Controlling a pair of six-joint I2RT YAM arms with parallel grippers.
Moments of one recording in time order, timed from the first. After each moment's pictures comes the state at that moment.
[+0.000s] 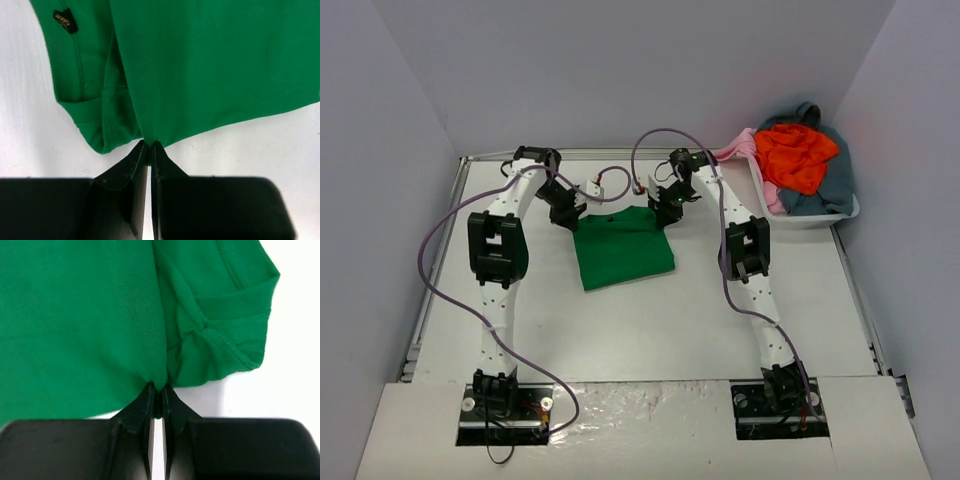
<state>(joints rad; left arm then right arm) -0.16 2.33 2.19 -1.39 0.62 1.35 0.35 2.67 2.58 -1.31 -0.64 -1.14</state>
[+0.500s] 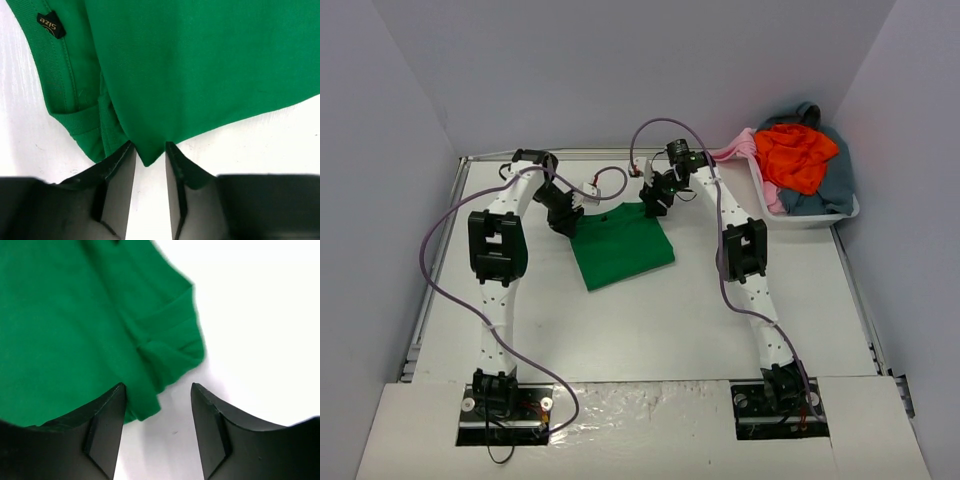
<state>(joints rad) -0.13 2.38 2.19 -1.39 0.63 1.34 0.35 2.73 2.66 -1.08 -0.66 -0.94</state>
